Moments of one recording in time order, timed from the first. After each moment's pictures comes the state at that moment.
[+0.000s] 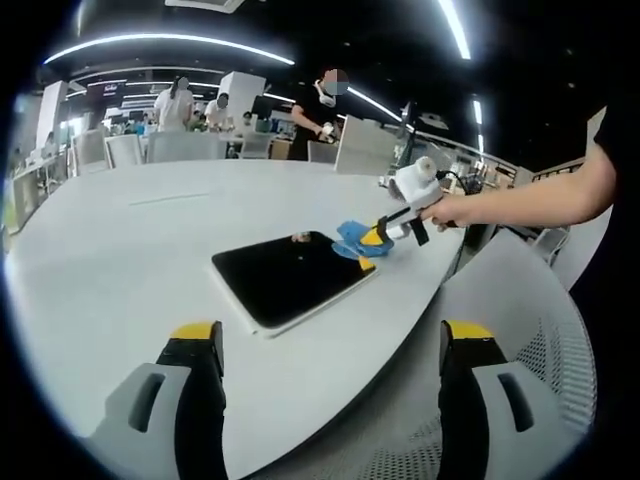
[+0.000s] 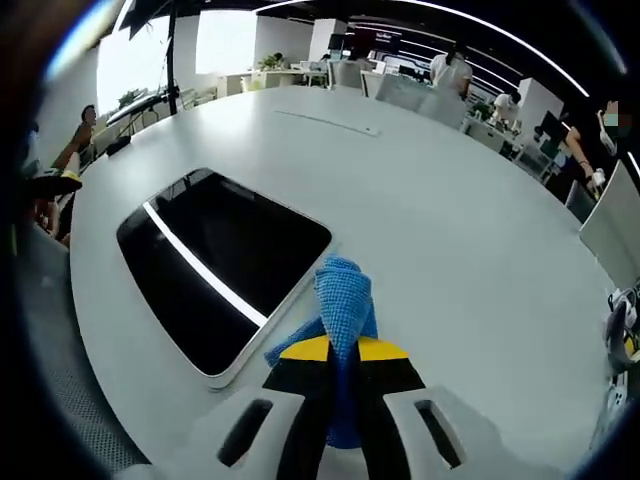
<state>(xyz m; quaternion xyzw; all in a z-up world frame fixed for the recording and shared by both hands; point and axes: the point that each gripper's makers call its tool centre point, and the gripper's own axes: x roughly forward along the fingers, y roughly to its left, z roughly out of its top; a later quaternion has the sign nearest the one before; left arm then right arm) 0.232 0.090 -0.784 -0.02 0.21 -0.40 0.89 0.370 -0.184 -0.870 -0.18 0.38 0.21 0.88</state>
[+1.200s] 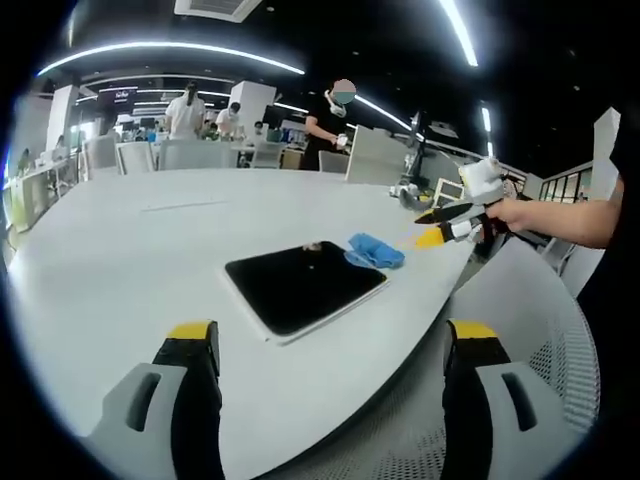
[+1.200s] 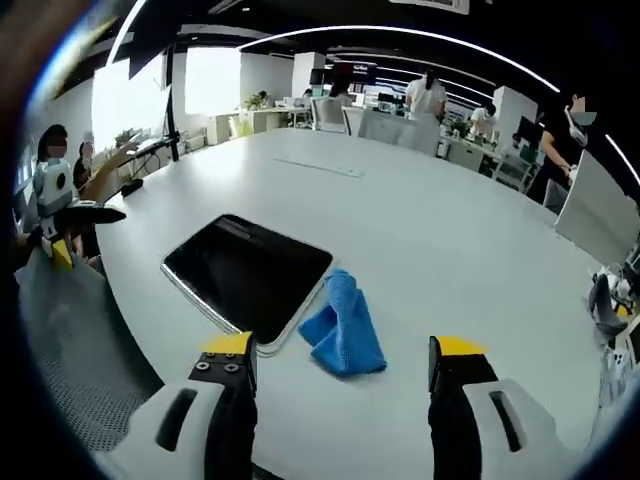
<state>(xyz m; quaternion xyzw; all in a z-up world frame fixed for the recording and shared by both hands) 0.238 0.097 -0.779 -0.03 0.20 -0.38 0.90 0.297 -0.198 -0.797 -0.10 0.31 0.19 0.93</state>
